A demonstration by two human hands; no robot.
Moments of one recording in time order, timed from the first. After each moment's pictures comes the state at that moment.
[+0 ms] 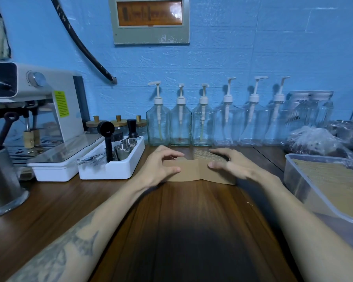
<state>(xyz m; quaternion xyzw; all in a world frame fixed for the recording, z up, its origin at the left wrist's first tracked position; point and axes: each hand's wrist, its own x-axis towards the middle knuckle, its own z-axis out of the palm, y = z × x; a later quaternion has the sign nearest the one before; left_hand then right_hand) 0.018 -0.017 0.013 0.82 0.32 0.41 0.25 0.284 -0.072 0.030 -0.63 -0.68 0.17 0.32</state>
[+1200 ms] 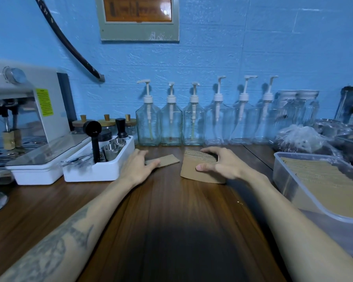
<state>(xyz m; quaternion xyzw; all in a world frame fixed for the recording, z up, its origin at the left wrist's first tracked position) 0.007 0.031 -0.006 0.78 0.54 0.30 0.10 0.283 -0.070 0.029 -0.64 -0.68 0.15 0.33</state>
